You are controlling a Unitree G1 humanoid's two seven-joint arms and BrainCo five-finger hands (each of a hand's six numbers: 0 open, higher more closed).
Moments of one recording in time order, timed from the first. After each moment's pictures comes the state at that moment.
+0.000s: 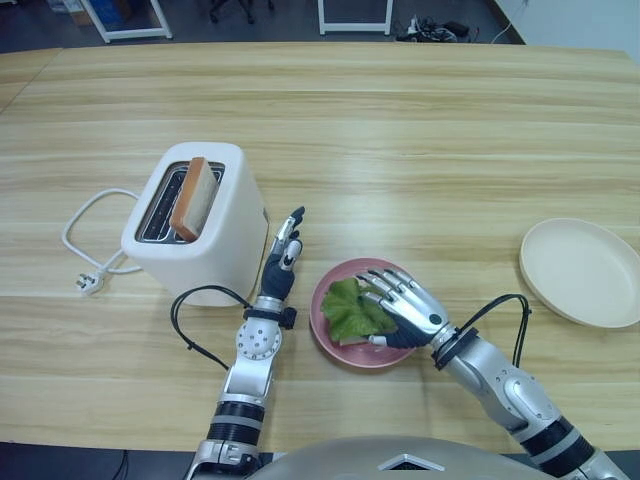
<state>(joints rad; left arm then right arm) 0.03 0.09 -0.08 0.14 0.14 -0.37 0.02 0.08 -0.51 0.54 -0.18 -1.06 -0.20 -0.02</state>
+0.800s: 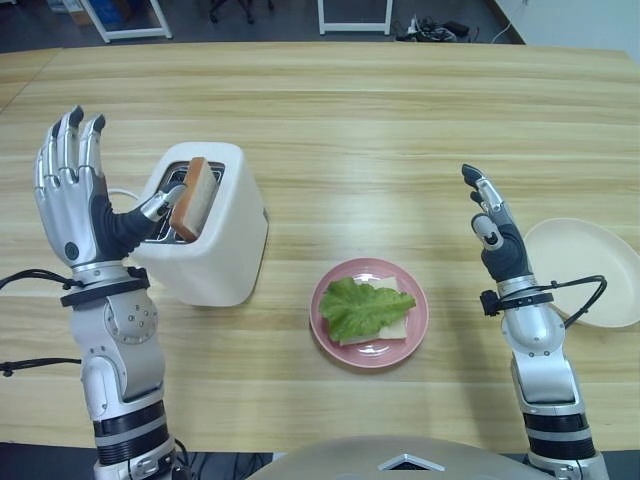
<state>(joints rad) 0.05 0.38 0.36 -0.30 0.86 0.04 0.12 0.06 -0.26 0.05 -0.32 -0.24 -0.09 0.03</state>
